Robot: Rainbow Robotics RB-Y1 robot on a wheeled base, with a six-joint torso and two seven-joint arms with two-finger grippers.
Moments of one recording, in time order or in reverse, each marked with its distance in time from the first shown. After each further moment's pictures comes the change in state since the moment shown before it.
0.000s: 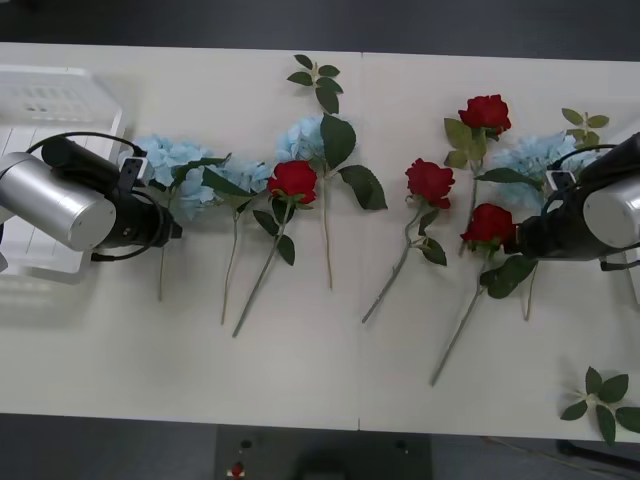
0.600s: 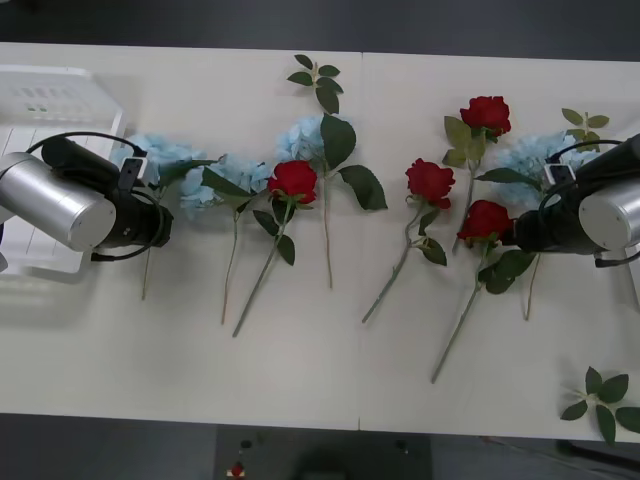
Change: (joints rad) right arm 0.000 0.014 0.000 0.018 0.050 -0.071 0.000; left arm 0.000 0.000 0.000 0.000 -0.001 0.000 0.000
